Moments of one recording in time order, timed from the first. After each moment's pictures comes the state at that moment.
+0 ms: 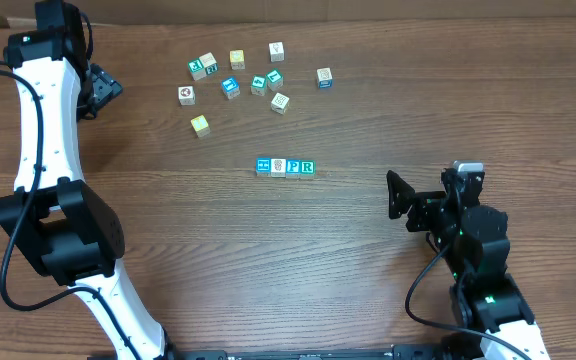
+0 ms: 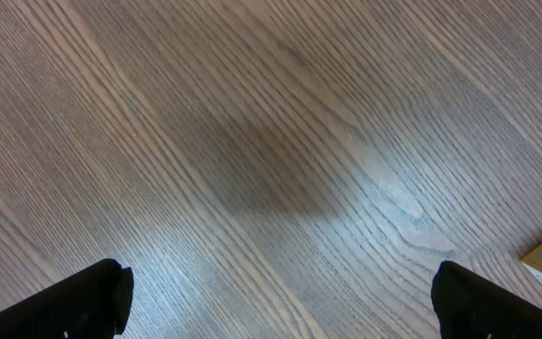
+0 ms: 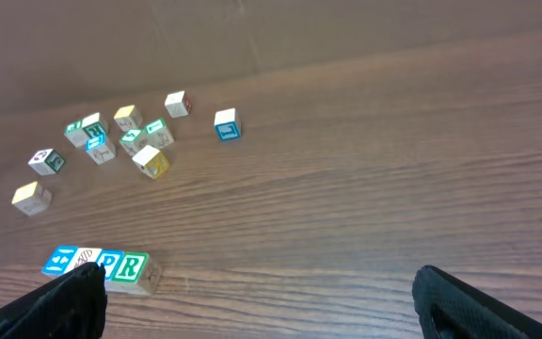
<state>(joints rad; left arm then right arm) 0.22 2.13 2.07 -1.27 -0.30 -0.65 0.19 0.76 0.33 0.09 -0.03 0.25</state>
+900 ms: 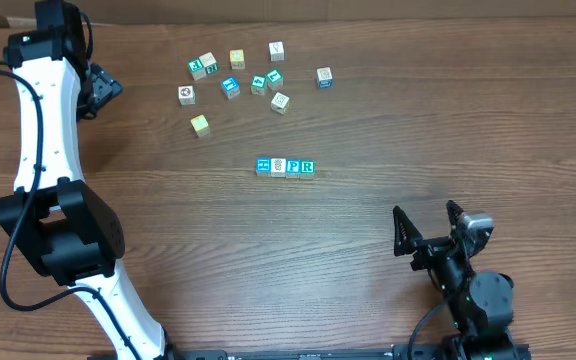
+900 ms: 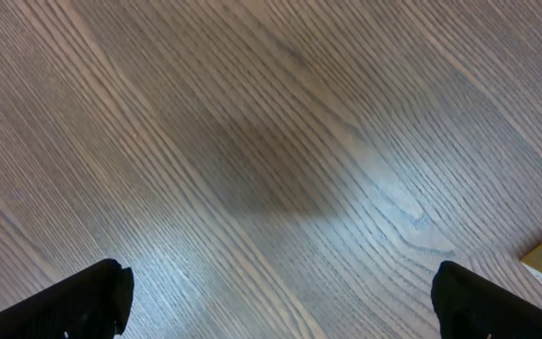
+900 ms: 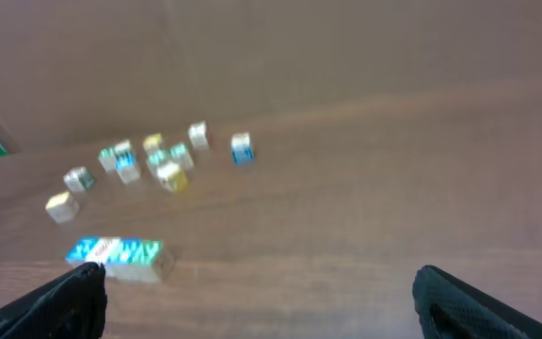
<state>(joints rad) 0.22 2.13 2.07 -1.27 -0.30 -0.65 0.18 0.09 0.02 -0.03 -0.04 0.21</state>
